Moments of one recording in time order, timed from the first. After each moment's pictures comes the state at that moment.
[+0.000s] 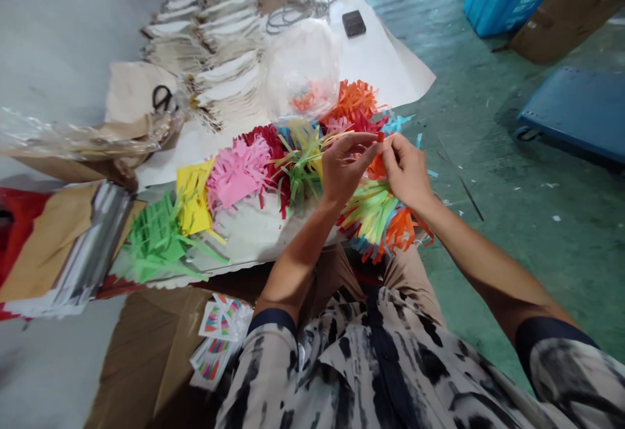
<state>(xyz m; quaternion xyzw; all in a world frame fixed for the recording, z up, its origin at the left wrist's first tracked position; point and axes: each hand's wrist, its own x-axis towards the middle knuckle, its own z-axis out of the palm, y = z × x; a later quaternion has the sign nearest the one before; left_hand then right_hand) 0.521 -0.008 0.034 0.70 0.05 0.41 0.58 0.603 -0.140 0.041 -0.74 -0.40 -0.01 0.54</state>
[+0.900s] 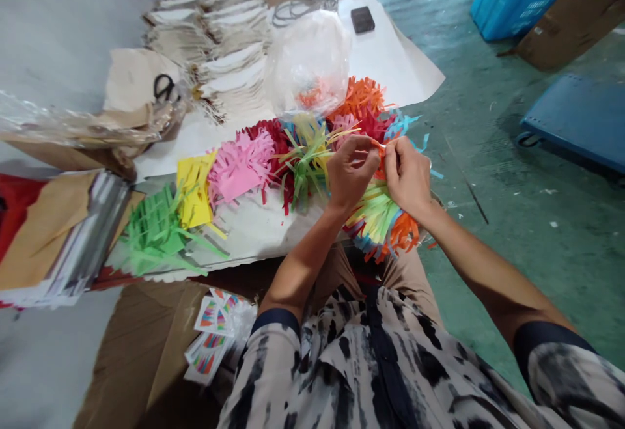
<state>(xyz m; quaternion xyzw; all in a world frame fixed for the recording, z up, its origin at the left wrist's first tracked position) 0.507 -0.025 0.036 0.68 0.17 0.39 0.59 0.588 -0.136 0.034 -0.78 -0.41 -0.08 0.47</state>
